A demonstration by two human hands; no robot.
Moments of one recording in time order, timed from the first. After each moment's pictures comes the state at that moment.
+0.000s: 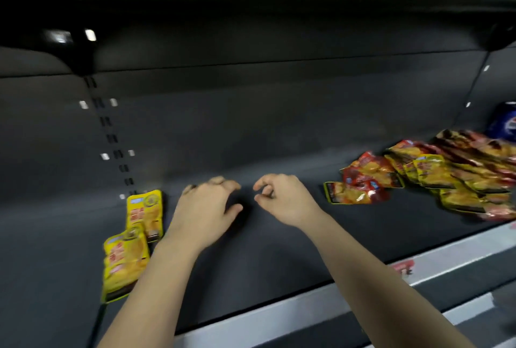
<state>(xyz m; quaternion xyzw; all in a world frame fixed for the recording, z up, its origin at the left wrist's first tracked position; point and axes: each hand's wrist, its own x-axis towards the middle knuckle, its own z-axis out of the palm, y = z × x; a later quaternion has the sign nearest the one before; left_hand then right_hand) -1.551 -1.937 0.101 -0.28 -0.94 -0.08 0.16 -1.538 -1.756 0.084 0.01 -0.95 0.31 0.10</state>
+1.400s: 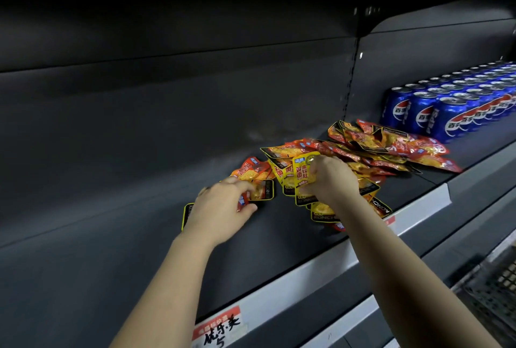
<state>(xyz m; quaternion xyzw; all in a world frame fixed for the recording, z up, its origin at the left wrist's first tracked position) -1.538 -1.624 0.082 -0.38 -0.91 -0.15 0.08 -1.481 -1.405 0.080 -0.27 -0.94 0.15 0.15</state>
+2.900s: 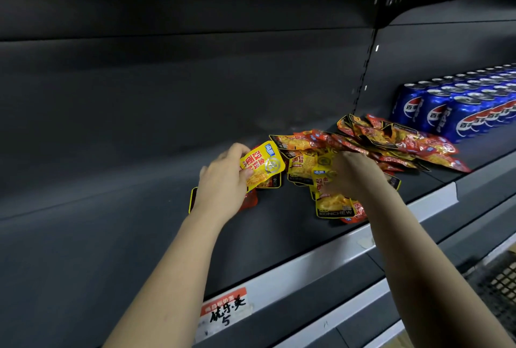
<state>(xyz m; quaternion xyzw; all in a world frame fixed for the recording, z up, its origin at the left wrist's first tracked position) -1.540 -1.621 0.082 -0.29 -0.89 -0.32 0.13 -1.465 -1.390 0.089 -0.24 -0.97 0.07 0.05</state>
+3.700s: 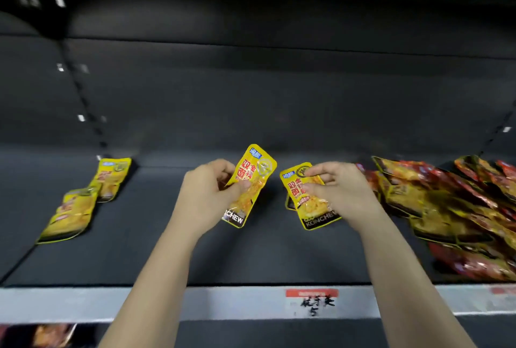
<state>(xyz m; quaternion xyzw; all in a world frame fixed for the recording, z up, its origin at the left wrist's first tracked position) -1.506 -1.804 0.095 -0.11 -0.86 -0.47 0.15 -1.510 -1.563 0.100 -0.01 -0.86 0.51 0.09</state>
